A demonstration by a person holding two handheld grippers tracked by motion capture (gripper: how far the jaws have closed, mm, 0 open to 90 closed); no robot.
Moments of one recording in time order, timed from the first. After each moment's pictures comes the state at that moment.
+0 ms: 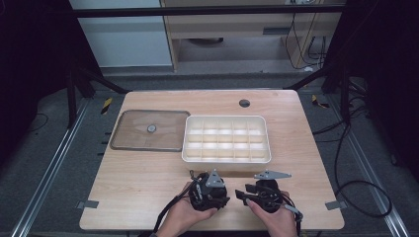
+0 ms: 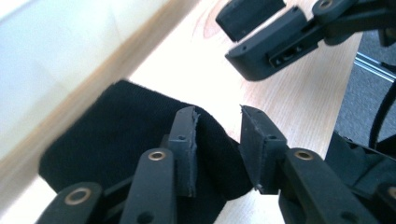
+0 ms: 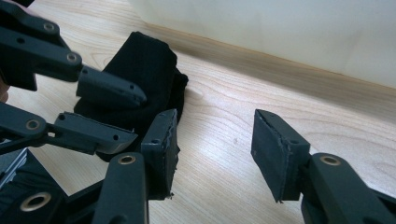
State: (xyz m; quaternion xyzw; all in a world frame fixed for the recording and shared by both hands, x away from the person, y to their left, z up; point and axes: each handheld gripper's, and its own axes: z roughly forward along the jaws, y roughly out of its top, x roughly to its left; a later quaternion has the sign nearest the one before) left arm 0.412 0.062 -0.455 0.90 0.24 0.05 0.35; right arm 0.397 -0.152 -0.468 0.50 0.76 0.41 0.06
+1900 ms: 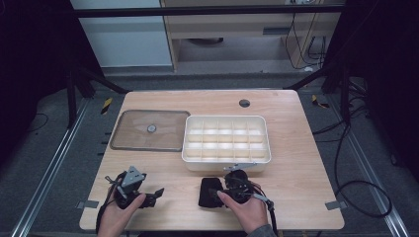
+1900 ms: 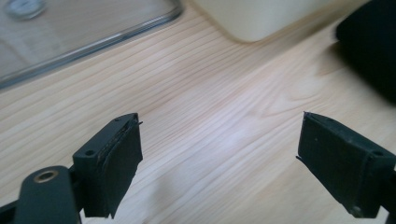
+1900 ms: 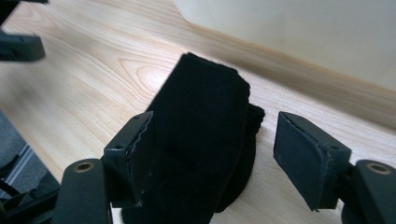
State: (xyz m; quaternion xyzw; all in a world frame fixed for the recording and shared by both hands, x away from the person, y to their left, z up) left arm 0.414 0.268 -0.472 0.82 0.41 0.19 0.37; right arm 0.423 -0.078 -0.464 0.49 0.79 0.36 0.03
